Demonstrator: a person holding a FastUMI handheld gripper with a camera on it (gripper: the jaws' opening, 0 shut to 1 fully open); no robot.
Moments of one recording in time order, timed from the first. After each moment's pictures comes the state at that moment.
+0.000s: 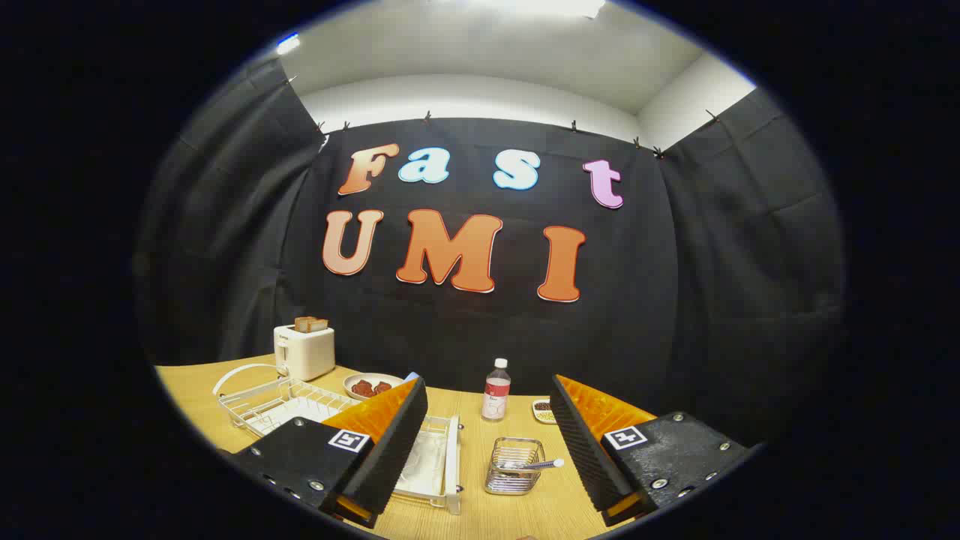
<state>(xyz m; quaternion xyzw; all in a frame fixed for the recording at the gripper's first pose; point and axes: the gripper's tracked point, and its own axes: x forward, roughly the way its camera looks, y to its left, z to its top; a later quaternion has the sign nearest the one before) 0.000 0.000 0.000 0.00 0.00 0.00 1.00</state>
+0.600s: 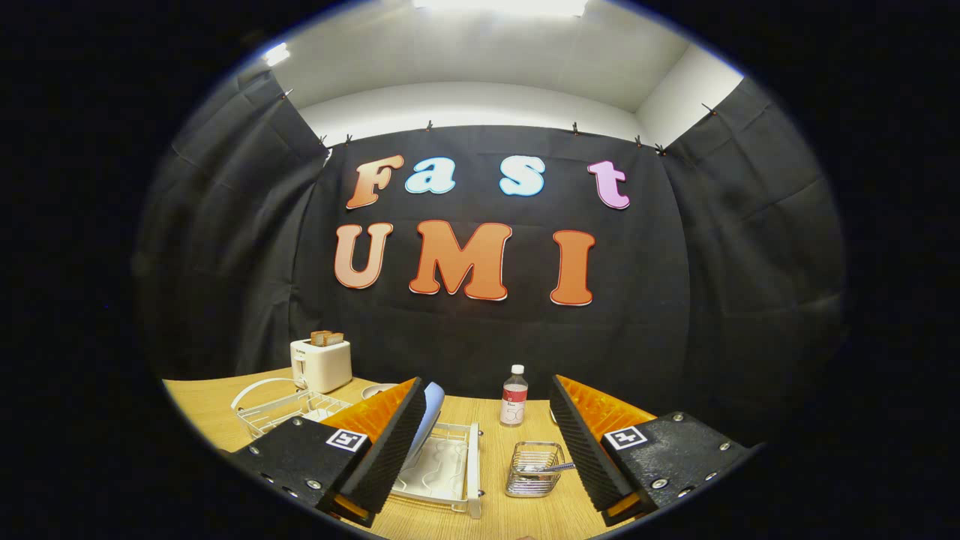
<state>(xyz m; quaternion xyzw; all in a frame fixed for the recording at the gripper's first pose) -0.002 0.006 0.008 0.02 -0.01 0.01 1.00</state>
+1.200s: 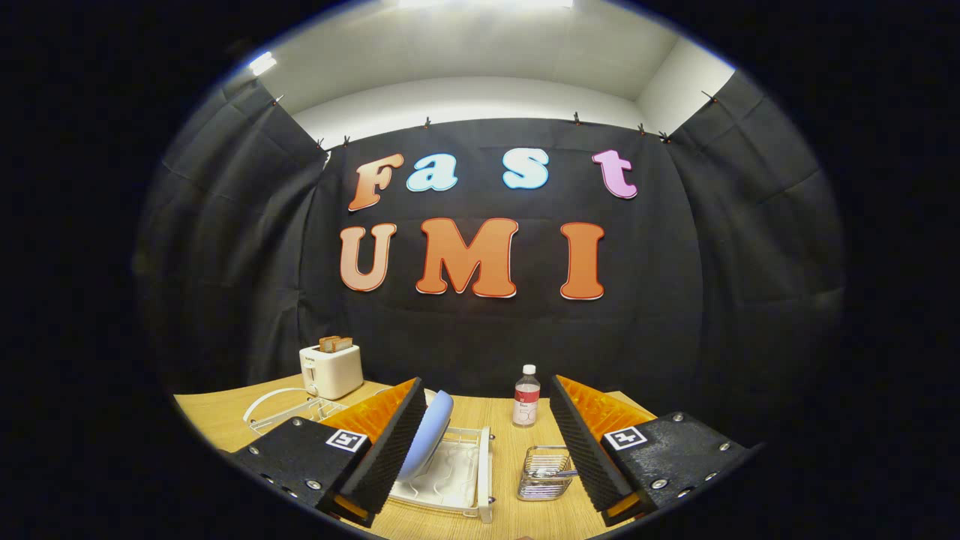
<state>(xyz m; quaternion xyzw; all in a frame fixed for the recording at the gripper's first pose) 0.022 0.013 0.016 0.05 0.02 0.04 1.00</state>
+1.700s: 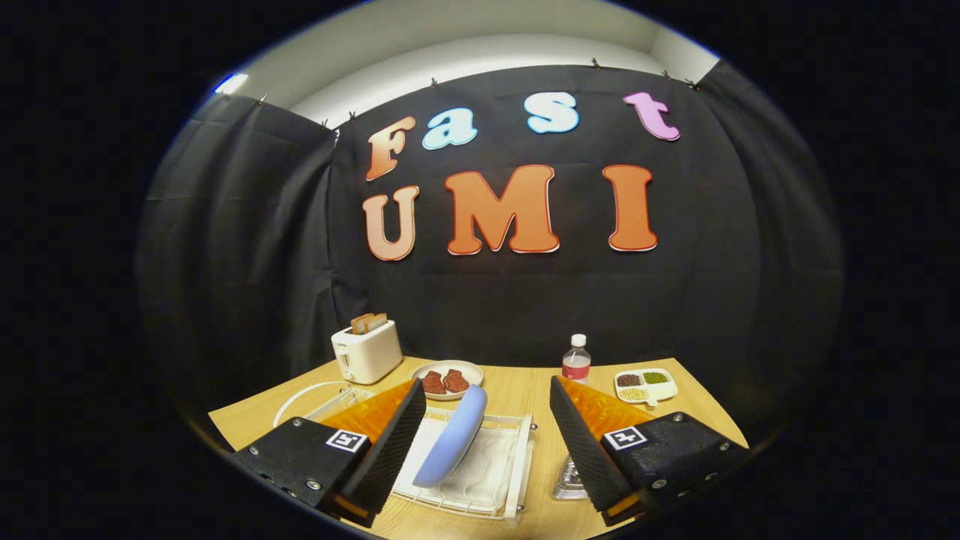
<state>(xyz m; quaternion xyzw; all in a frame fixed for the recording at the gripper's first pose) 0.089 0.050 -0.012 0.07 0.14 0.15 0.98</state>
